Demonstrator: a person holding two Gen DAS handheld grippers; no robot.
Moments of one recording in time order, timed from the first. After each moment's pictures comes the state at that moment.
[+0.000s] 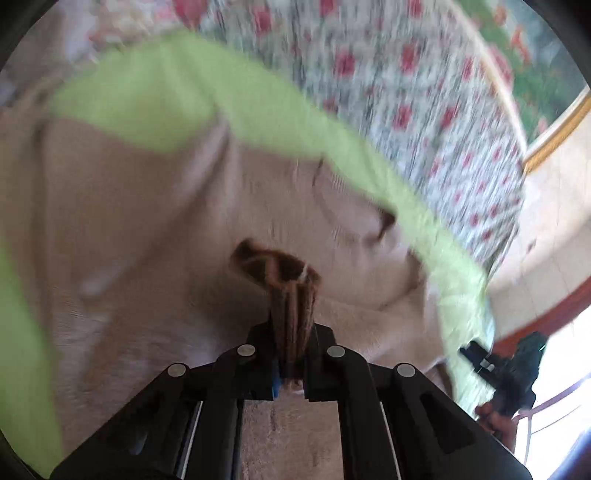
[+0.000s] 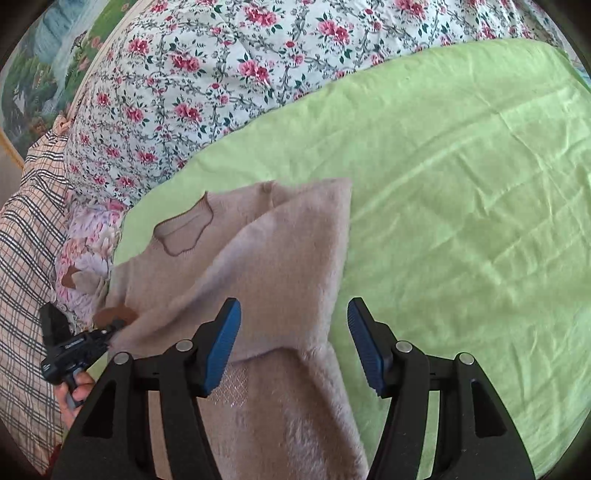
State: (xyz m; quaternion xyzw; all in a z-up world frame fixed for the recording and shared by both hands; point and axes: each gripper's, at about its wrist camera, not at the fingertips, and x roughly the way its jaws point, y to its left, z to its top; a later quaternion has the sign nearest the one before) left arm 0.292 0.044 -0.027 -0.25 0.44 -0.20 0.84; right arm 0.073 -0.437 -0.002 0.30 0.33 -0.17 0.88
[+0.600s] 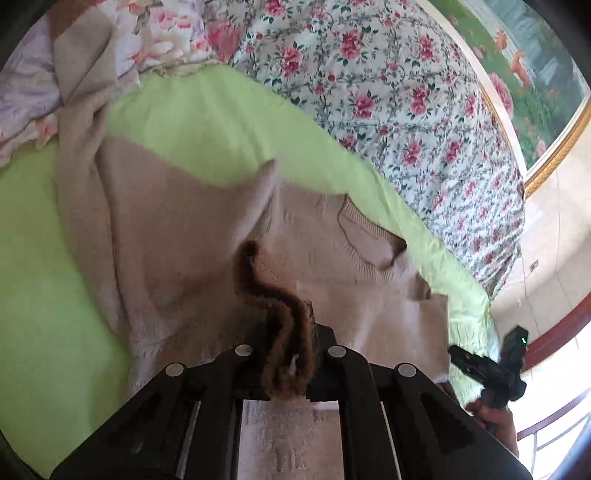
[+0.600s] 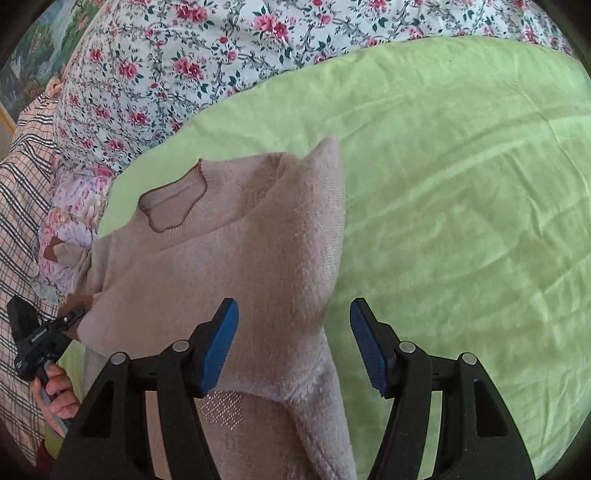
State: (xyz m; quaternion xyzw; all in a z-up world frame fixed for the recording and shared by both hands) left arm 0.277 0.083 -0.029 -0.25 0.42 -0.18 0.85; right arm 0.131 -0.436 -0.035 0.28 0.40 -0.15 0.86
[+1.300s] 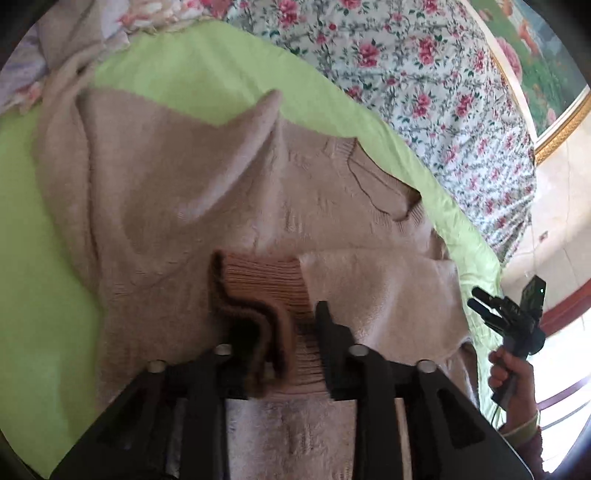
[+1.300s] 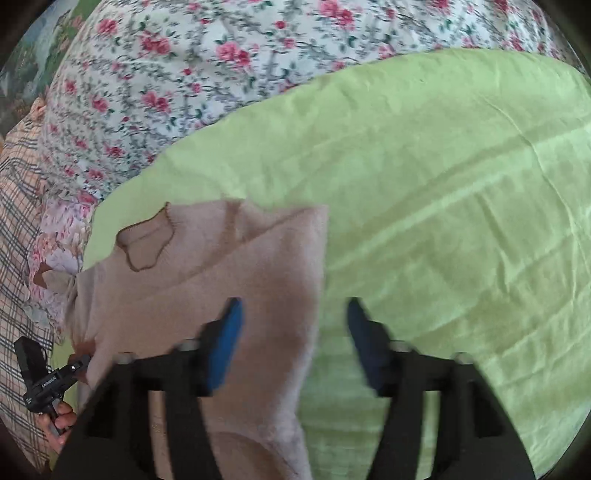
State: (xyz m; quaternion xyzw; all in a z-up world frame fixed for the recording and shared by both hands) left arm 0.275 0.062 -0.053 -0.21 0.48 -0.19 0.83; right arm 0.134 -0.467 -0.020 0.27 0.38 -0.17 0.87
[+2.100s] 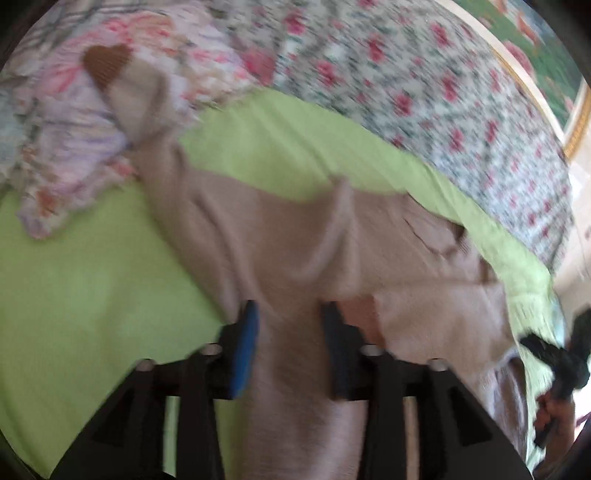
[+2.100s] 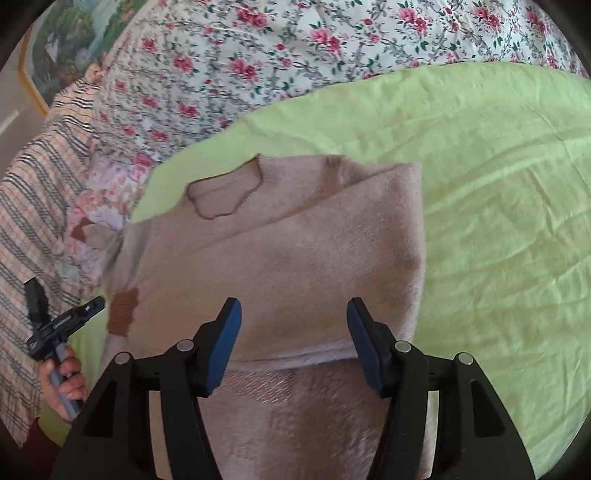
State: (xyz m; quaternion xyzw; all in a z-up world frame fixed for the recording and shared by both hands) left arm 0.258 0.121 -0.007 -0.14 0.42 -0.06 0.89; right arm 0.106 -0.383 -0.009 0.27 0.37 -0.09 0.89
